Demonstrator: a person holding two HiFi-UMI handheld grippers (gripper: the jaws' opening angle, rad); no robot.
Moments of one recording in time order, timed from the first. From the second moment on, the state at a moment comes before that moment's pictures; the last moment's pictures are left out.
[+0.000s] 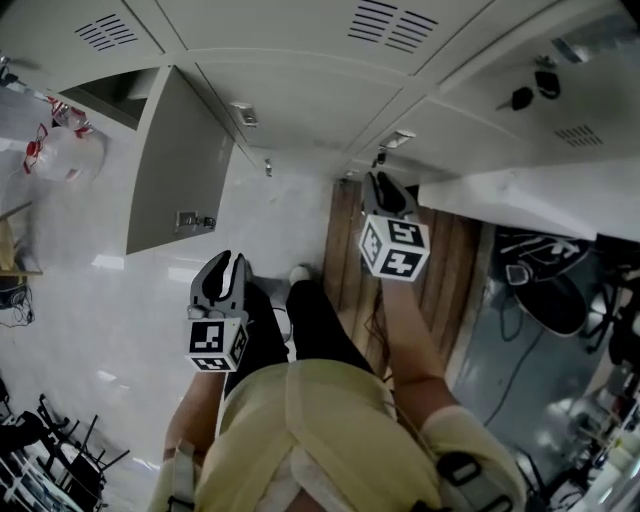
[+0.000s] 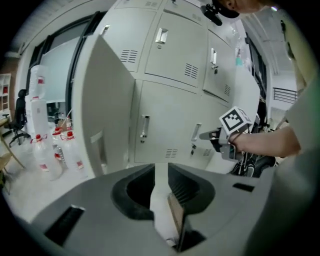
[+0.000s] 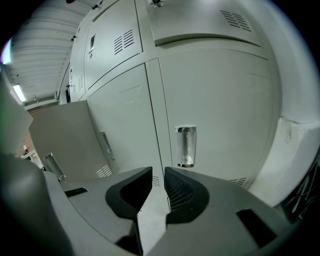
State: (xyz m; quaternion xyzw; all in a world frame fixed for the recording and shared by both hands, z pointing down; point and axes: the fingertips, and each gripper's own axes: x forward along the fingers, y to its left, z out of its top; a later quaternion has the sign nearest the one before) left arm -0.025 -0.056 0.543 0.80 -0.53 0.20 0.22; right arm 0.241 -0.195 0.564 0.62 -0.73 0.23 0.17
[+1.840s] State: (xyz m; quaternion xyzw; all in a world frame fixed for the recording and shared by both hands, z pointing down) left arm 0.085 -0.111 0.500 0.88 -0.41 0.17 0.18; right arm 0.270 -0.202 0.562 0.66 -0.69 0.20 0.19
